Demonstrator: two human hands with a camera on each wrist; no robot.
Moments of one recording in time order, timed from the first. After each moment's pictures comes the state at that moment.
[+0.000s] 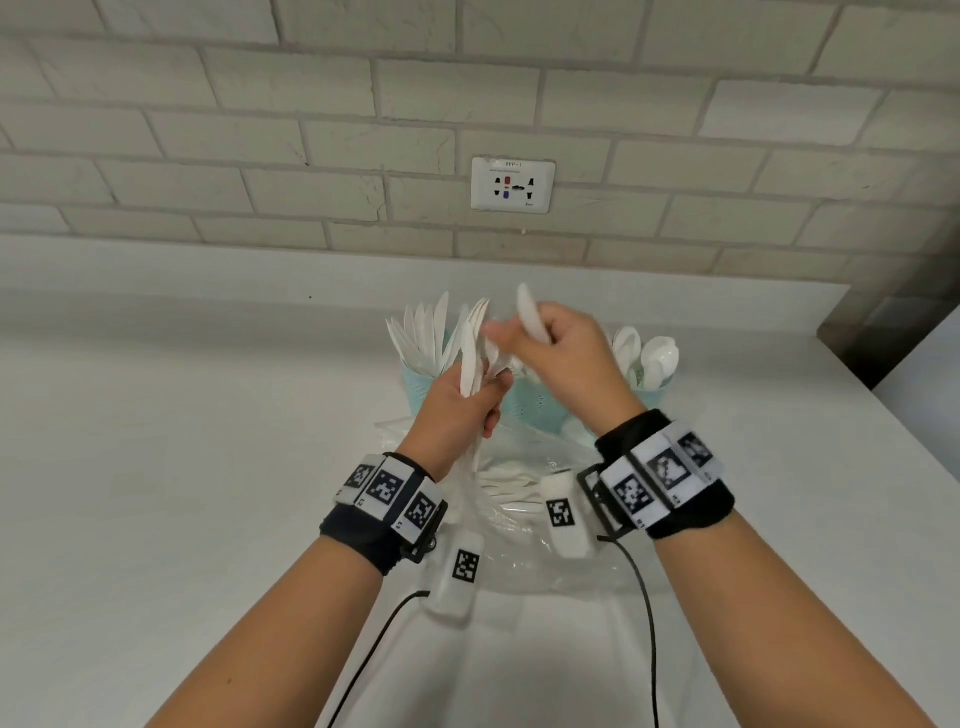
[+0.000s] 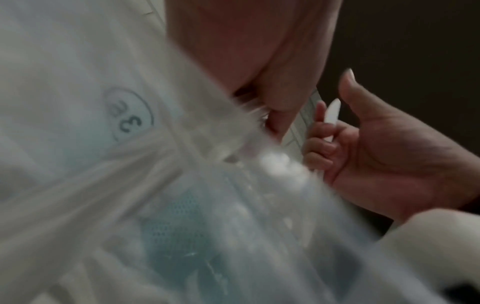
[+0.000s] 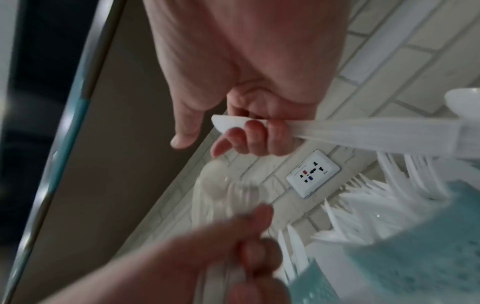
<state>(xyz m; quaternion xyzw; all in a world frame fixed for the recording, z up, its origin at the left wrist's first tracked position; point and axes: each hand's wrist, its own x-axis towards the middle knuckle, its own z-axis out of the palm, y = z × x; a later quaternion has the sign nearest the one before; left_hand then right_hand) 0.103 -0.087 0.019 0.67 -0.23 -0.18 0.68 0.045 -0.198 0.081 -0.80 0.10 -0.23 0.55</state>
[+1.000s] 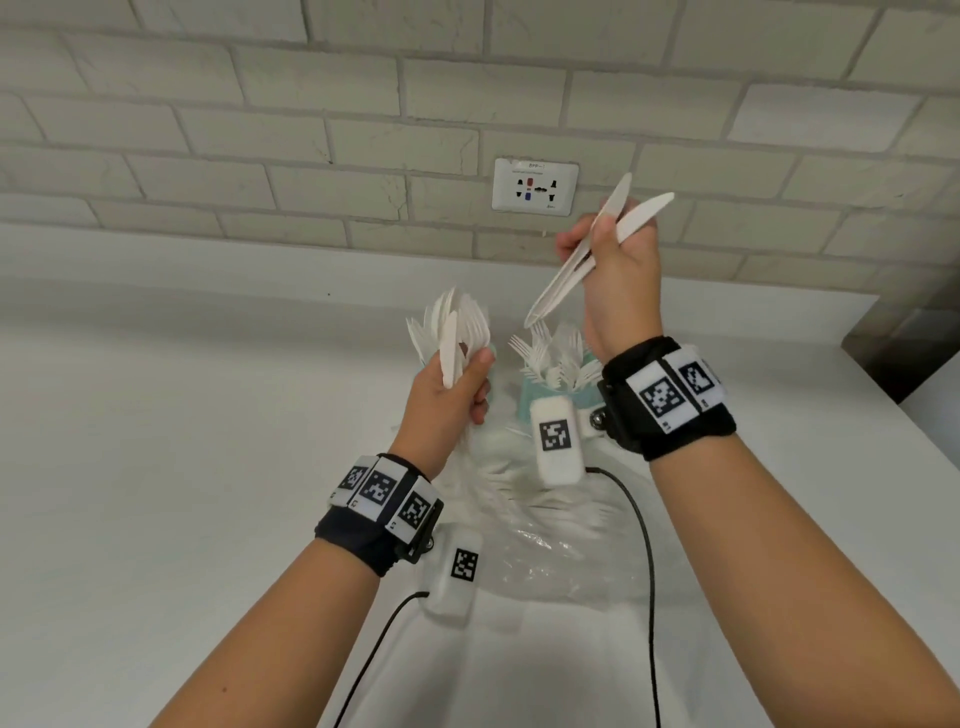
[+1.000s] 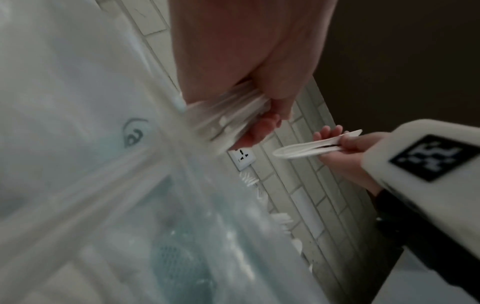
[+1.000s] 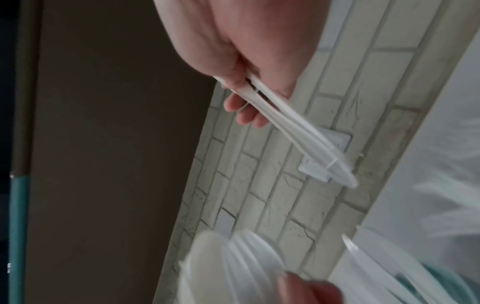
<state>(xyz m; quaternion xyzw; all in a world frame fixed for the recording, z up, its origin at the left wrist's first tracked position) 0.114 -0.066 0.023 0.63 -0.18 -0.14 0.74 0.097 -0.215 0.118 -0.58 0.07 -0.42 0.69</state>
